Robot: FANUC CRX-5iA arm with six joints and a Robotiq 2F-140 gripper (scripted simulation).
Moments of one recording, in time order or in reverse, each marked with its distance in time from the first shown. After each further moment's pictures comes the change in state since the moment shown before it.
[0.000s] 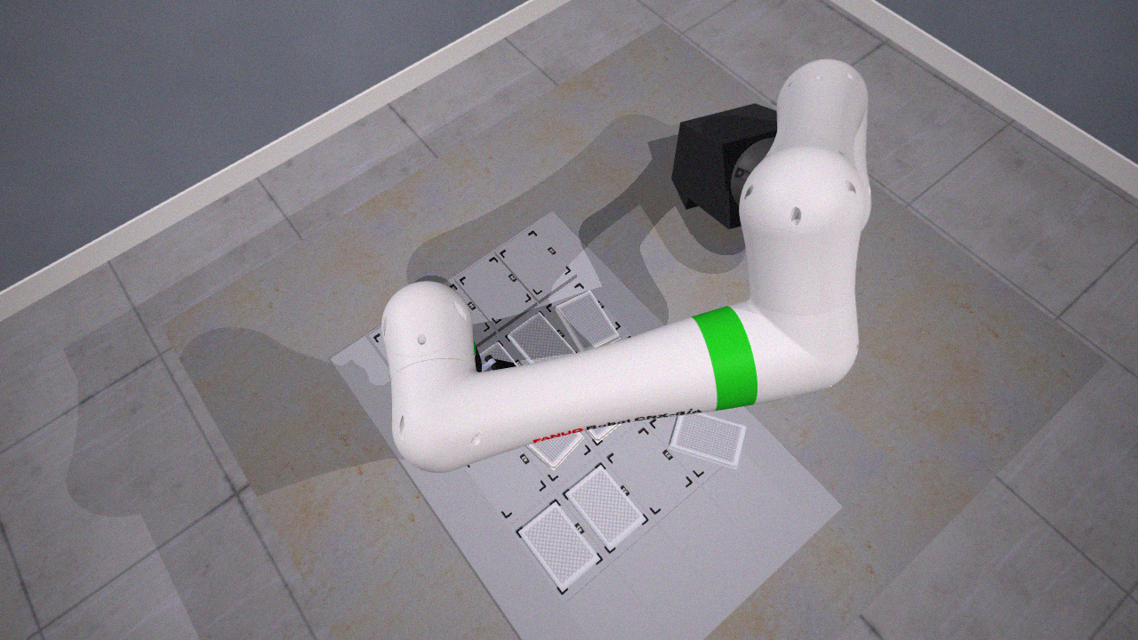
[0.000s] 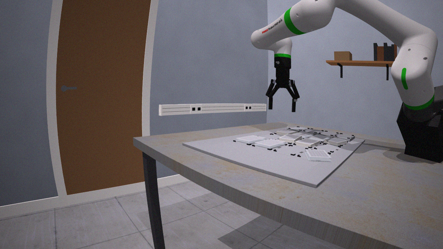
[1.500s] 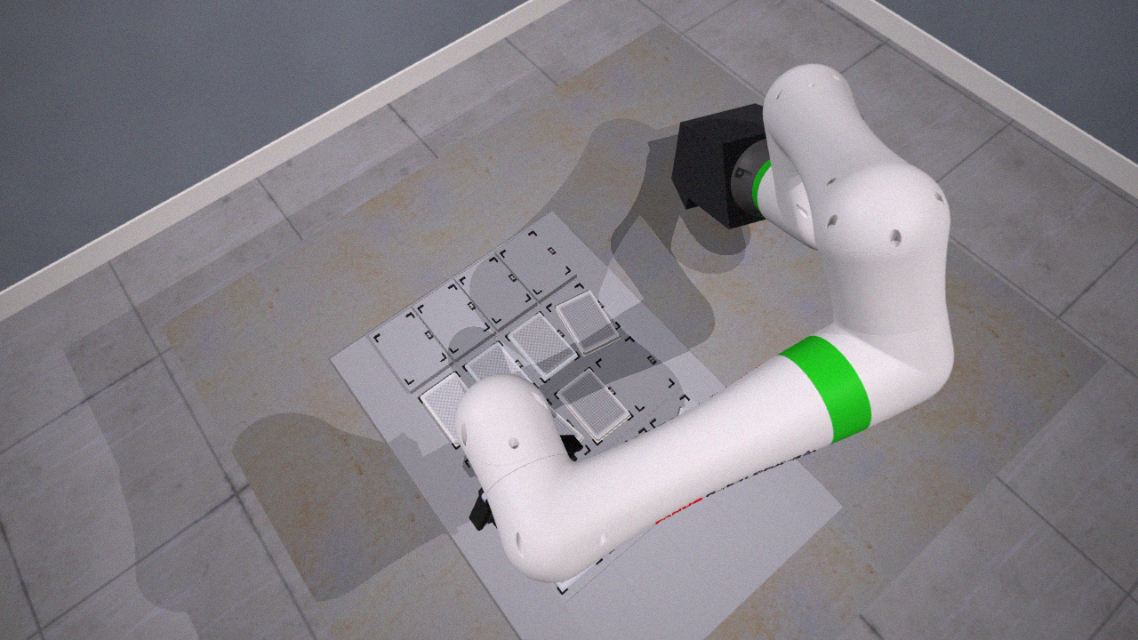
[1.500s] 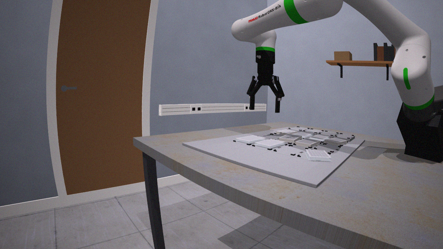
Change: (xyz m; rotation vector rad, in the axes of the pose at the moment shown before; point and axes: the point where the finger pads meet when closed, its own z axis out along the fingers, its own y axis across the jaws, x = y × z) arm -0.161 0.000 0.000 0.000 0.000 0.000
